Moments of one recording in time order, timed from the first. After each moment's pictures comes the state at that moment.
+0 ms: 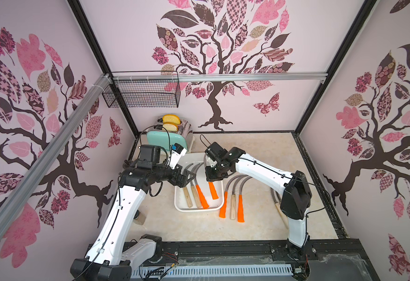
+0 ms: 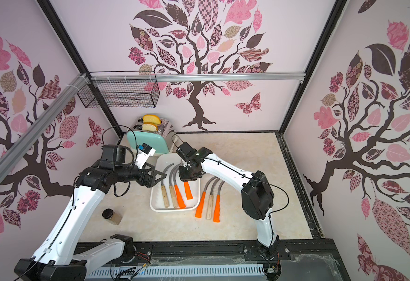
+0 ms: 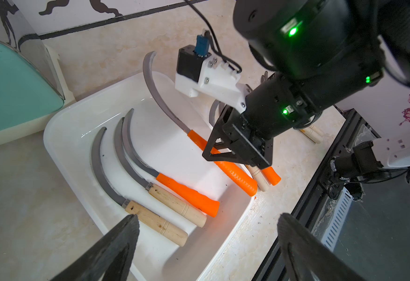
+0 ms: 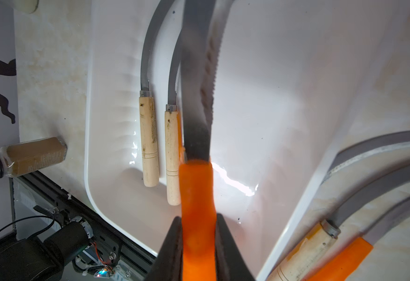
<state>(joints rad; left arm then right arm) -0.20 1.09 1.23 -0.96 0.58 0.20 0.83 1.99 1.79 -0.95 -0.18 0.57</state>
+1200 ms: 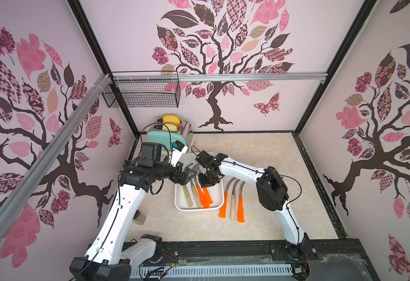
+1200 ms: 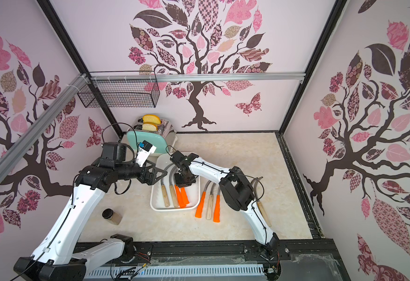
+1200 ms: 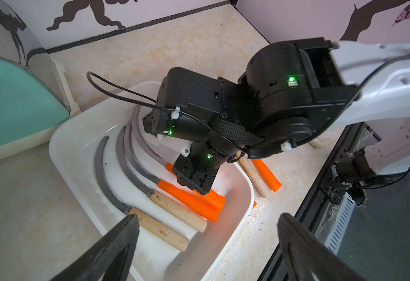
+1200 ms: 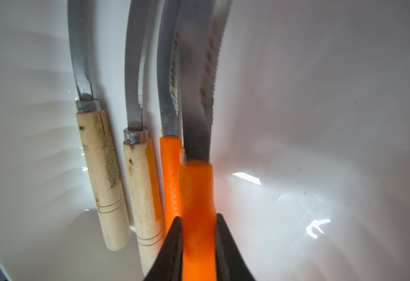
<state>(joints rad) -0.22 1.11 1.27 -0.94 0.56 0.18 0.84 2.25 1.90 -0.92 -0.20 0.56</state>
